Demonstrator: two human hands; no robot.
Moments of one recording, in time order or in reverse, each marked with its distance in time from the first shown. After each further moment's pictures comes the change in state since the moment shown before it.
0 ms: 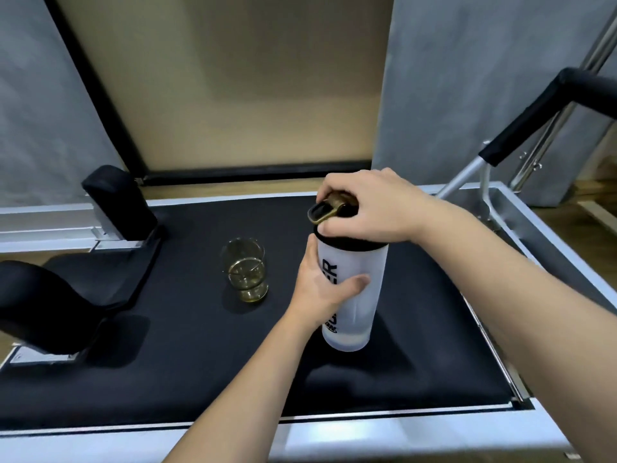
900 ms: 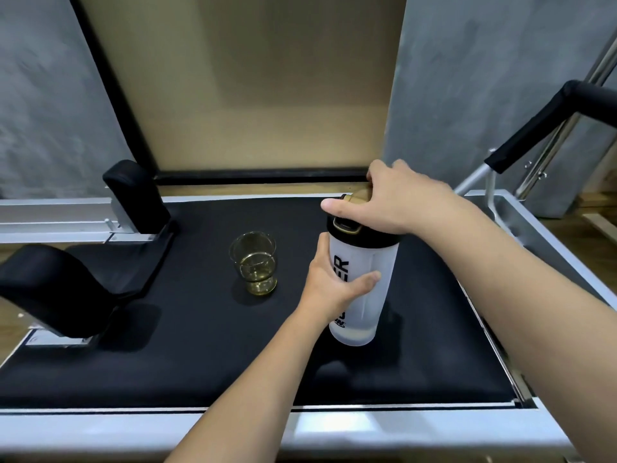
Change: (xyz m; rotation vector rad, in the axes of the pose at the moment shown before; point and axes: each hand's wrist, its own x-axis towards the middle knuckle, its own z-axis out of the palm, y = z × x) left_hand -0.006 -0.004 0.000 -0.027 -0.021 -0.004; right_hand -0.008 -0.020 -0.006 -0.156 -0.049 0.475
